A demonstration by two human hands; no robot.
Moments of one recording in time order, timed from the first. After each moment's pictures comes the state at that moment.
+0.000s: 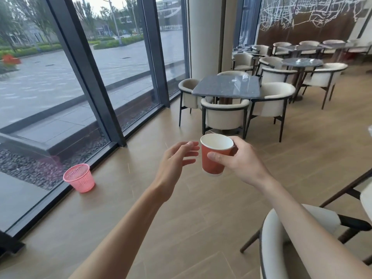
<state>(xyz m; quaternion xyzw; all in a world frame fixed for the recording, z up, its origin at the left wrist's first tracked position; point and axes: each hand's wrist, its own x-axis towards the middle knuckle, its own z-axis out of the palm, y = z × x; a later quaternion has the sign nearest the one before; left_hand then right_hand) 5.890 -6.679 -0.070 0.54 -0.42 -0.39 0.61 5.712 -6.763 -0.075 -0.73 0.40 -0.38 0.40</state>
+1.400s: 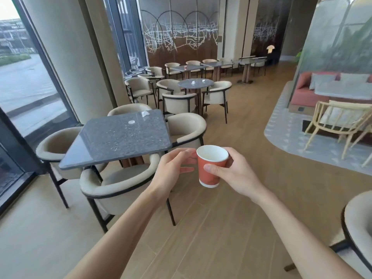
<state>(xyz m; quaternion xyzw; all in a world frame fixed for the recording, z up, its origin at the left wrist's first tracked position) 5.724 -7.626 -0.056 0.40 -0.60 -0.53 0.44 5.528 -7.598 -0.077 -0.58 0.56 -0.51 0.32</state>
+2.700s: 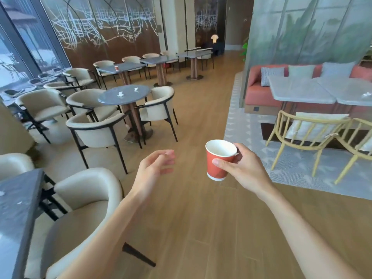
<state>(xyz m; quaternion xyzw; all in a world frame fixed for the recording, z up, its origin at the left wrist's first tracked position) 5.114 -8.404 -0.081 0.39 -0.62 -0.56 0.39 4.888 -8.305 -0.096 -0.45 0.67 -0.54 0.25</state>
